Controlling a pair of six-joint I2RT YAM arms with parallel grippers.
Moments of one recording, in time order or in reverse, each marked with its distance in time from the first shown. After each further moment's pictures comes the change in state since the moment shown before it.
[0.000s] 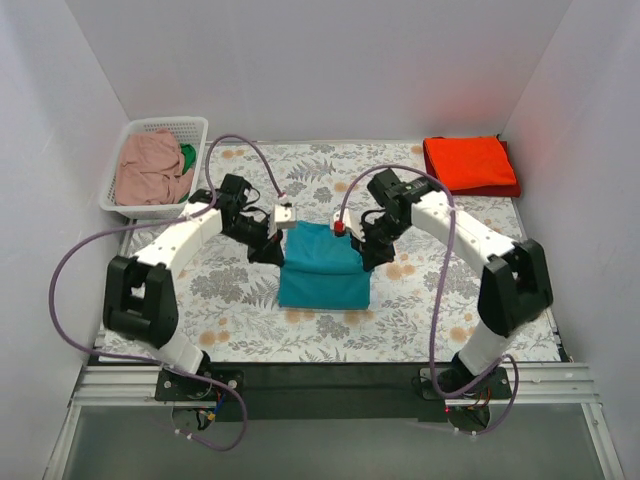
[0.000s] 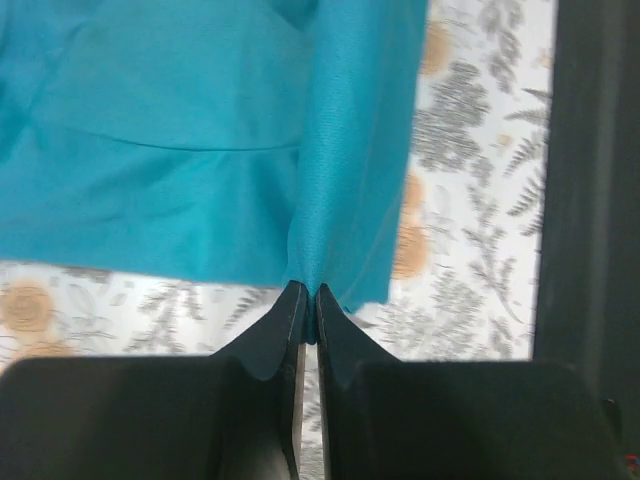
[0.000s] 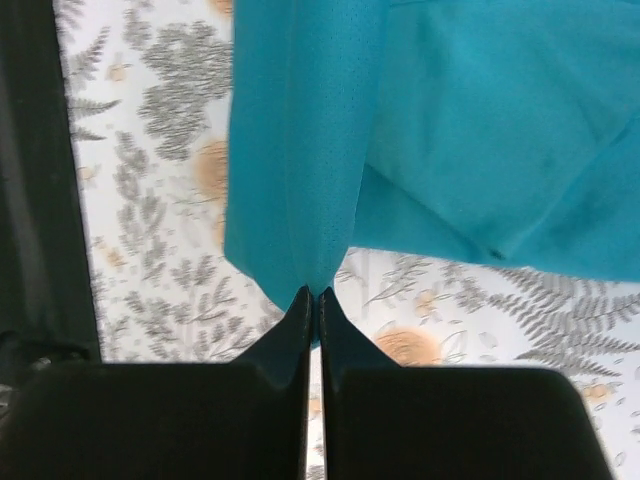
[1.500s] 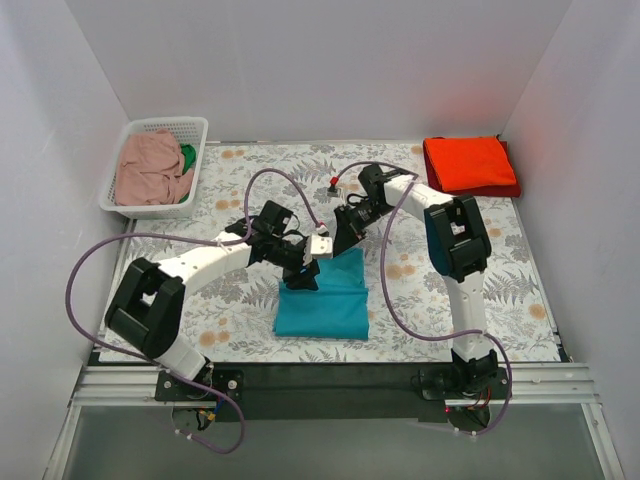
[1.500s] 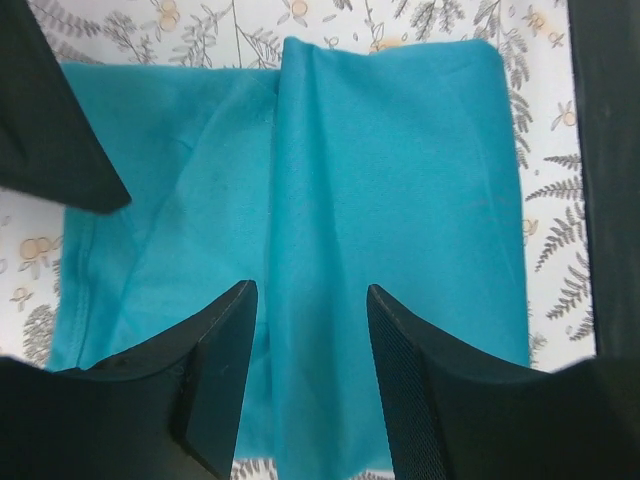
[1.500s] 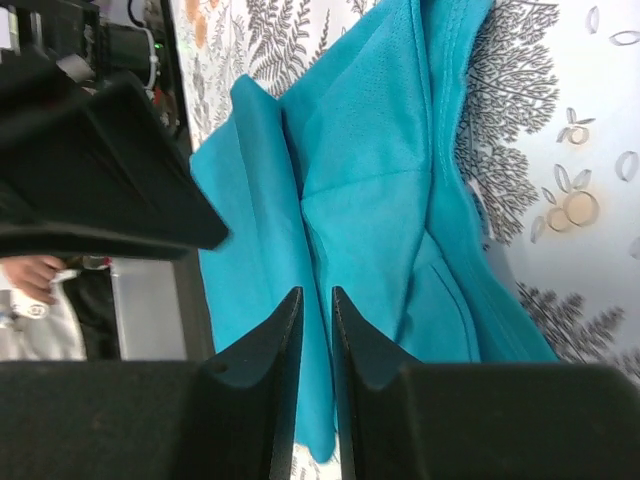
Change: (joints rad) left arm -0.251 0.012 -0.181 0.506 -0.064 -0.214; right arm -0.124 0.587 0.343 0.152 -0.493 0.547
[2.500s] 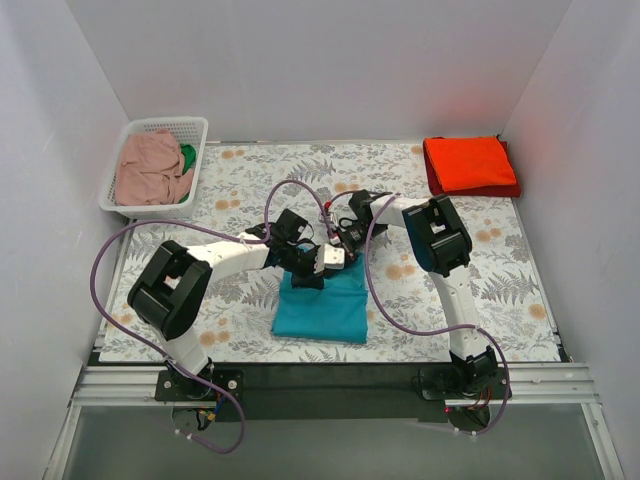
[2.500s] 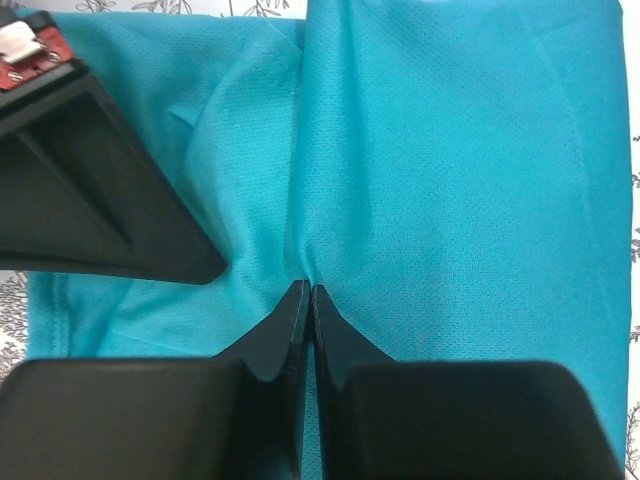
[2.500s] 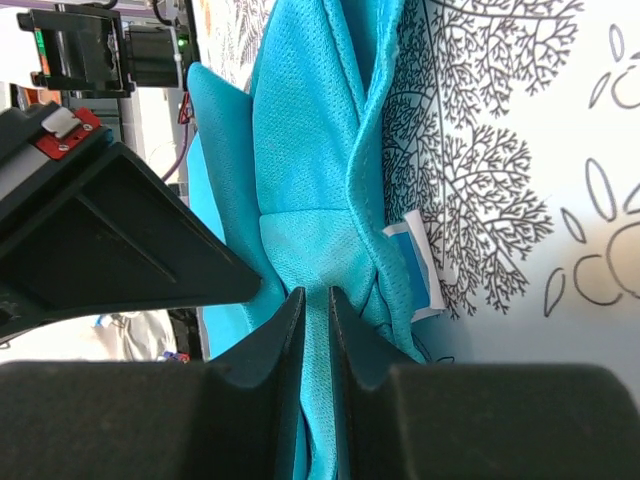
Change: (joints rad) left arm -0.064 0.171 0.002 0.099 -0.089 0.011; right arm 0.052 0.166 -0.086 0.144 -0.114 0.154
